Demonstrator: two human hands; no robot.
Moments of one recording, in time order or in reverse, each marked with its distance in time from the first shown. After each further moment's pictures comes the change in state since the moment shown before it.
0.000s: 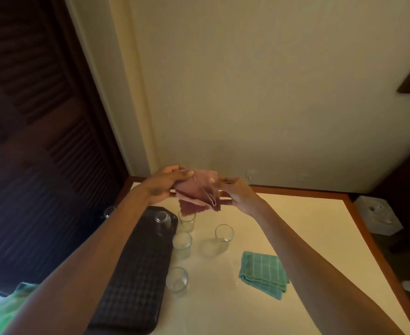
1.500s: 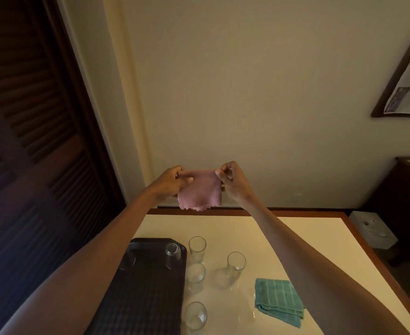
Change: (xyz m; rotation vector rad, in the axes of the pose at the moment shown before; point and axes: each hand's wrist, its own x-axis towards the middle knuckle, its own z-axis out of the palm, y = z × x) left_hand 0.008 0.075 -0.045 0.454 0.056 0.230; right_hand 0.043 -0.078 0.043 -0.347 0.382 -0.434
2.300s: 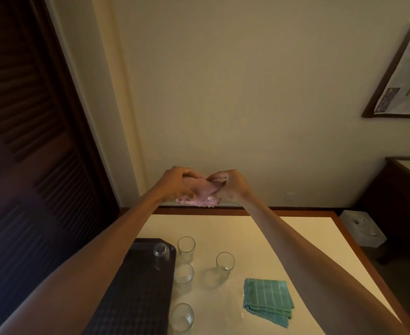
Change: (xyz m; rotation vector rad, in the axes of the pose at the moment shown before) left_hand 0.021 0.008 0.037 0.330 -0.018 0.198; right_hand -0.002 -0.001 -0.036 -0.390 -0.197 0.022
